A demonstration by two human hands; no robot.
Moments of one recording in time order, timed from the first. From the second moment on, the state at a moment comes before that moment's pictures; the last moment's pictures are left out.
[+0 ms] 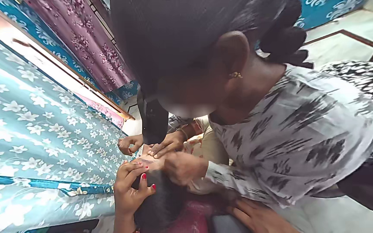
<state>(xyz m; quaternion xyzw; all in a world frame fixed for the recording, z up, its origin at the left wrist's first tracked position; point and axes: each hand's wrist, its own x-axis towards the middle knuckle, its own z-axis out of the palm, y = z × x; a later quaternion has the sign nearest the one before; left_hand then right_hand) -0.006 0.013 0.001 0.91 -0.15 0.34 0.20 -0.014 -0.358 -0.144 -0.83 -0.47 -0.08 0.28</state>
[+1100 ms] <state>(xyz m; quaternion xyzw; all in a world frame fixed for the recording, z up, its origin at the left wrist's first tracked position) -0.003 0.009 0.000 0.90 -0.15 0.34 0.21 -0.015 -0.360 -0.145 -0.84 -0.46 -0.07 0.28</state>
